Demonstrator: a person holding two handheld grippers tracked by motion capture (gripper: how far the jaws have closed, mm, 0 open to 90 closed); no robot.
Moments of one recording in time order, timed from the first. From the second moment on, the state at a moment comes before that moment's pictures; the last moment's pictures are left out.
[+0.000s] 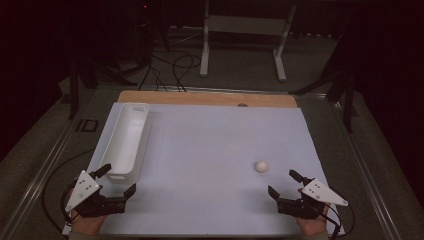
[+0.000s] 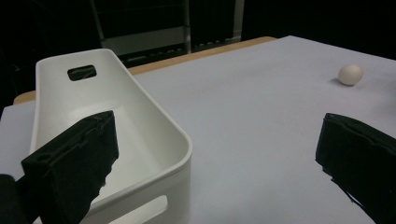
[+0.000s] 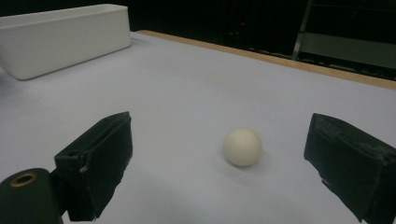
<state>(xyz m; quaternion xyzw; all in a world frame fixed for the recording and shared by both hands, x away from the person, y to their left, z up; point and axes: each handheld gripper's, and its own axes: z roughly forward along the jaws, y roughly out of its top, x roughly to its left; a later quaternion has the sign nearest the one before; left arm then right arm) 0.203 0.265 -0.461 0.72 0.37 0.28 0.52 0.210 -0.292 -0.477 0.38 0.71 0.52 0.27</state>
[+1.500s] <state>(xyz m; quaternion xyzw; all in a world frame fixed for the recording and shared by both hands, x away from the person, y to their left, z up) 0.206 0.260 -0.460 0.72 0.38 0.28 0.51 0.229 -0.292 -0.447 0.42 0.73 0.48 0.25</state>
